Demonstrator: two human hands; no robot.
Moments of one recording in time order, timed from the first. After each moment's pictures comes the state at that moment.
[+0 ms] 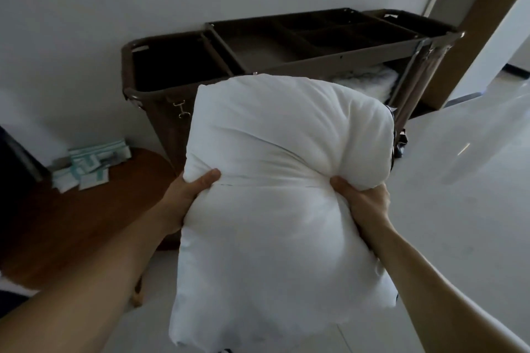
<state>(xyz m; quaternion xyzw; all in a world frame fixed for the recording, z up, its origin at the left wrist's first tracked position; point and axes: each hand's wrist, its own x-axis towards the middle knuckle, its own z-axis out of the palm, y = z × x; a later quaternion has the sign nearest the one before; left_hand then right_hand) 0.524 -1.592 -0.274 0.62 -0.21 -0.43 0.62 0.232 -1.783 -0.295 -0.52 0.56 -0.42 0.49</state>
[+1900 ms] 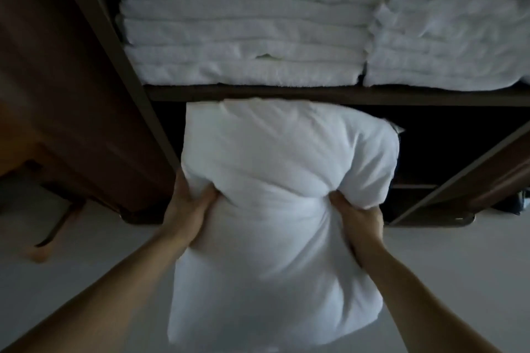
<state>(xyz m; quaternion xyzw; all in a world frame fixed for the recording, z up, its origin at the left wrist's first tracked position) 0.450 -1.957 -0.635 0.84 -0.07 -0.14 0.52 0.292 -2.212 -0.682 -0.59 0.49 -0.21 0.60</state>
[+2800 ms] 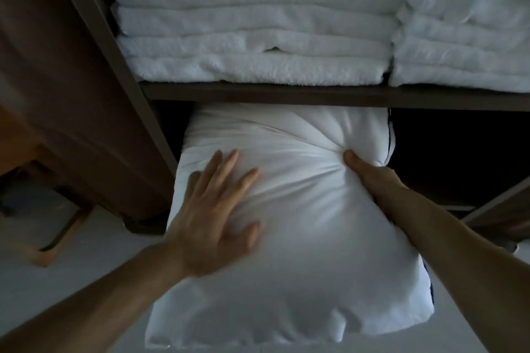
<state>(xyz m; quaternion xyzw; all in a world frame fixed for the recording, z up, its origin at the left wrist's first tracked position) 0.437 -1.976 -0.623 0.87 -0.45 0.04 0.20 0.380 -2.294 -0.661 -0.62 0.47 -0.10 0.62</state>
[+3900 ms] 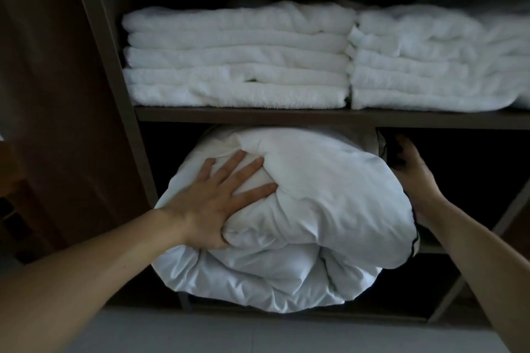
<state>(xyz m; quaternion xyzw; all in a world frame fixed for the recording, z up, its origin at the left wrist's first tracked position) 0.505 -2.025 -0.648 0.80 -0.58 0.17 -0.05 0.349 -2.364 -0.636 -0.79 0.25 -0.32 0.45</state>
